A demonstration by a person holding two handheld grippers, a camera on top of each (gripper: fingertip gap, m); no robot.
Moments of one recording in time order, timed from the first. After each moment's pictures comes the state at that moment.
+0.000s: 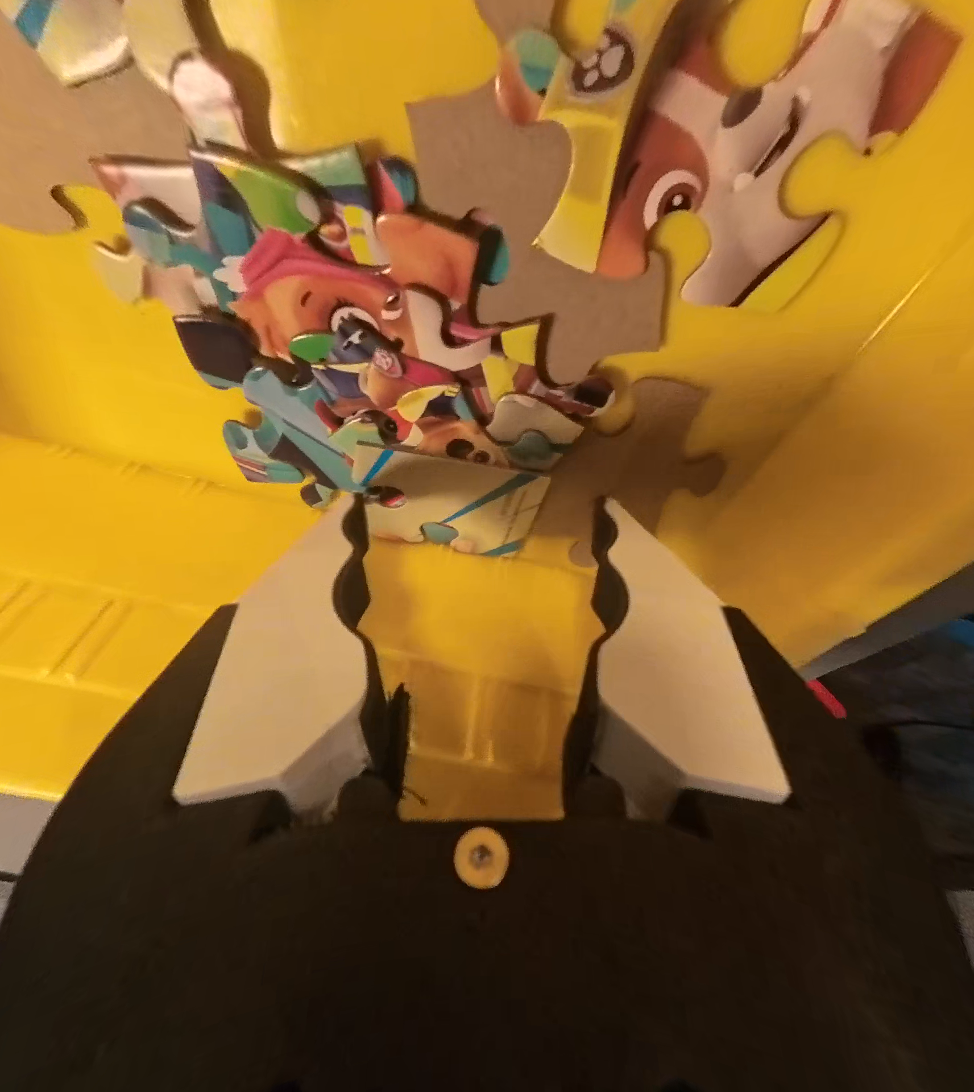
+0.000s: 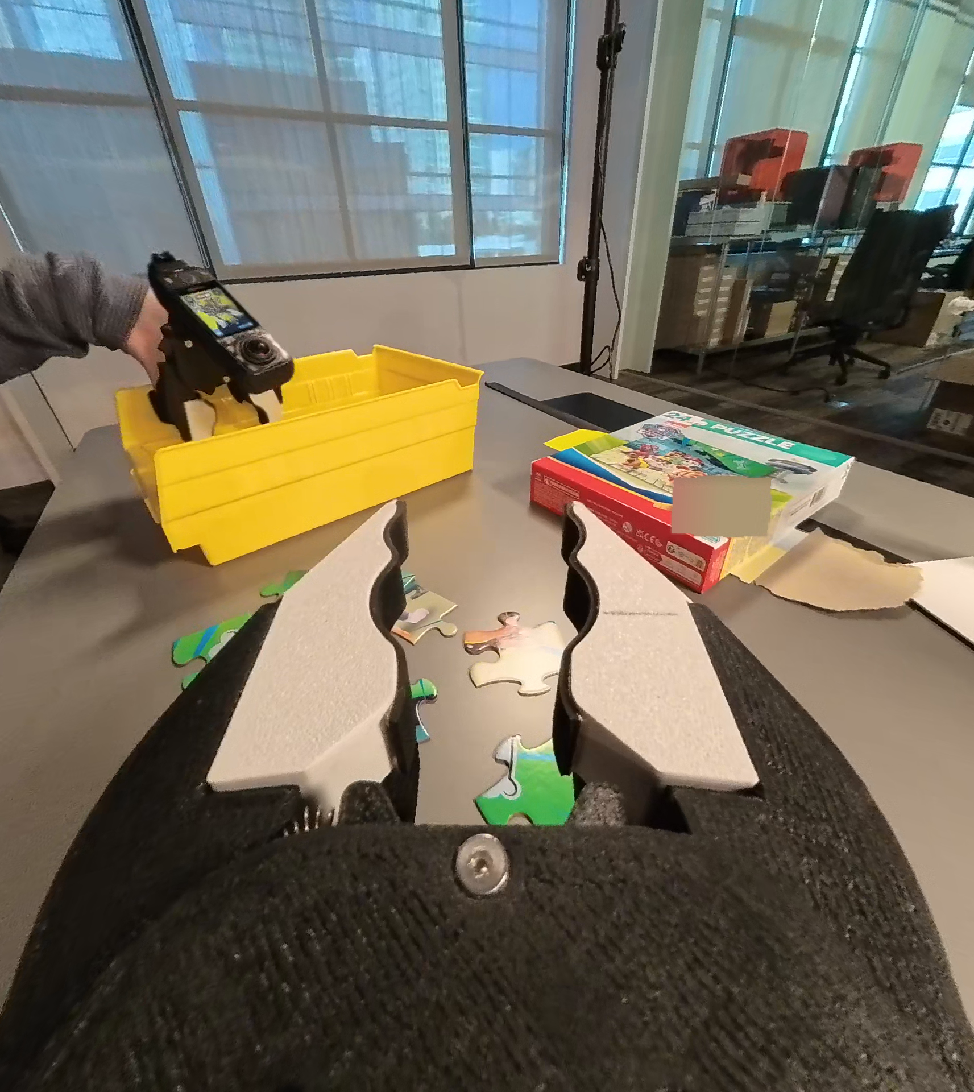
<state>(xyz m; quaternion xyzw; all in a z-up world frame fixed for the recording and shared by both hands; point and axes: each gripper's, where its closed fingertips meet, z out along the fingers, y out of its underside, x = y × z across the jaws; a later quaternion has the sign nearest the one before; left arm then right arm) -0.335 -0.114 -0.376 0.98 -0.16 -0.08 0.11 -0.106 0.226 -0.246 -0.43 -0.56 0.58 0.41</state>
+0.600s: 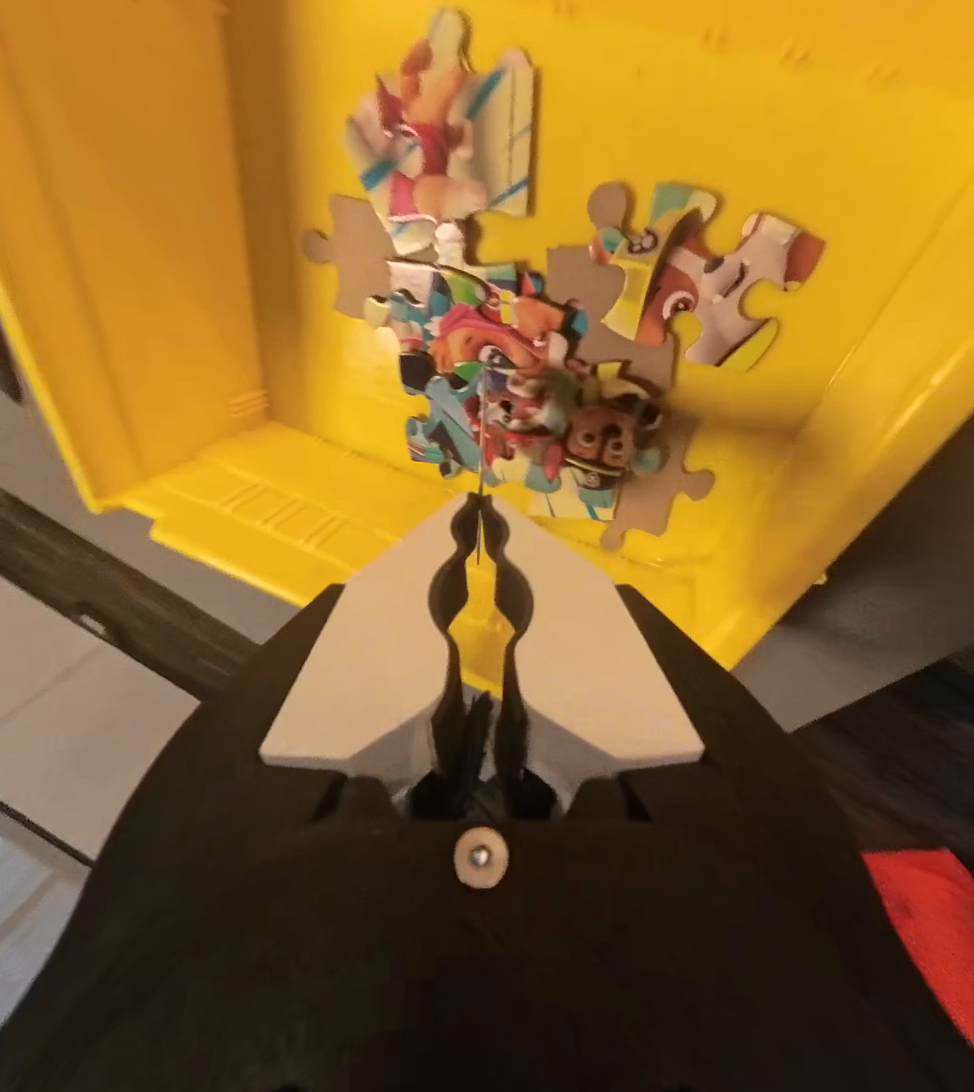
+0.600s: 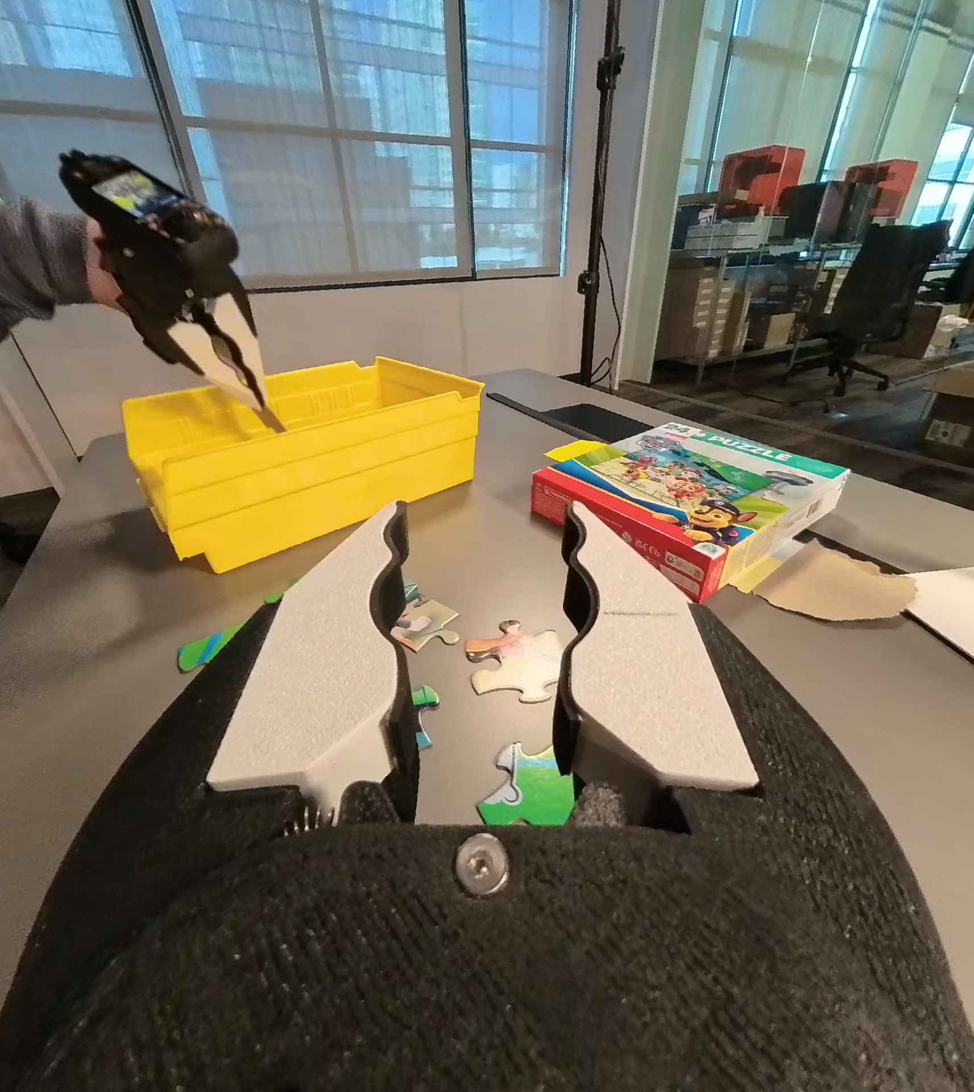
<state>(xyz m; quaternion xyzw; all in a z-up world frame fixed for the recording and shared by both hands) -0.337 -0.077 -0.299 0.97 -0.17 -0.19 -0.01 -0.103 0.226 -0.240 -0.42 -0.55 0.58 0.42</state>
